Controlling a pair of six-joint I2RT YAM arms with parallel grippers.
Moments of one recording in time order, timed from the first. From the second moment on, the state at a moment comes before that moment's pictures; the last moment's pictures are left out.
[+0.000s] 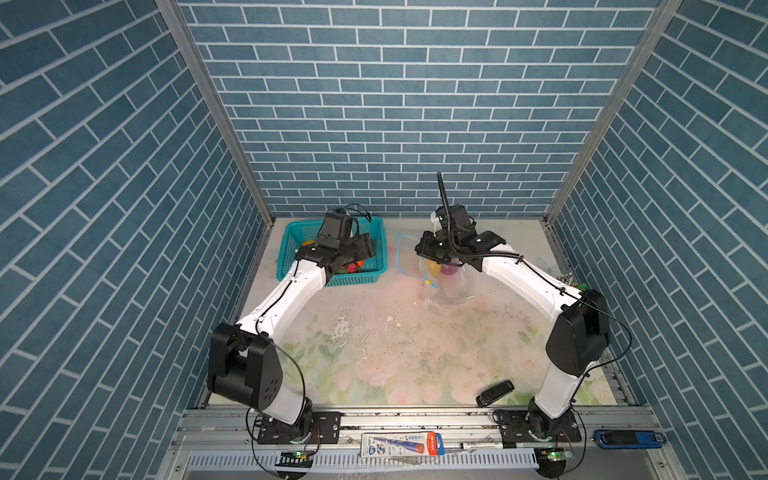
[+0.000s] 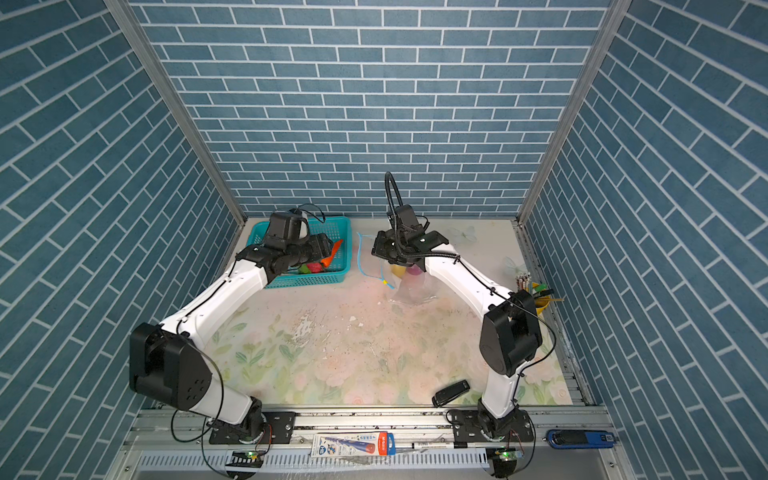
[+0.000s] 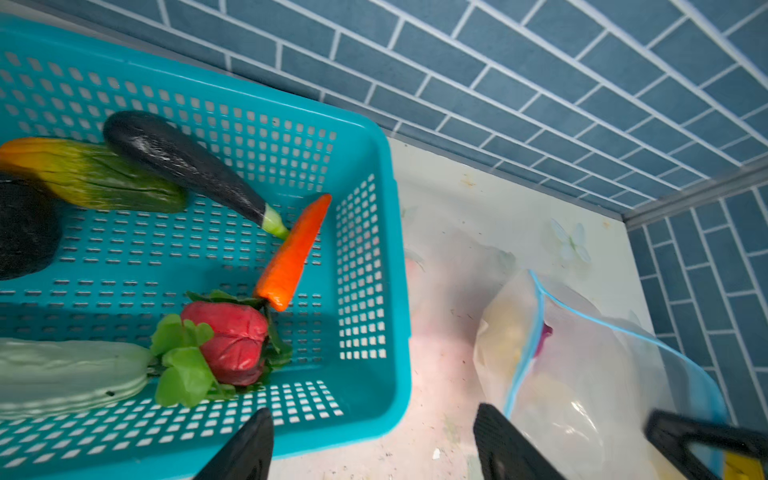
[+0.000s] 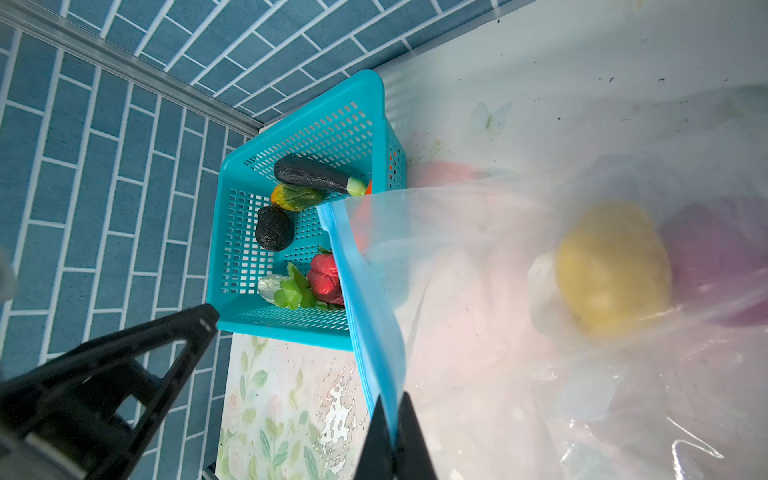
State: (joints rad) left arm -0.30 1.56 1.32 -0.47 0.03 -0.54; right arm 0.65 1.79 1.62 -0.53 -0.19 0.73
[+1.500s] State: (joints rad) left arm -0.04 2.18 1.62 -0.16 -0.05 -0.87; right arm 0.64 1.84 1.62 -0.54 -0.26 0.73
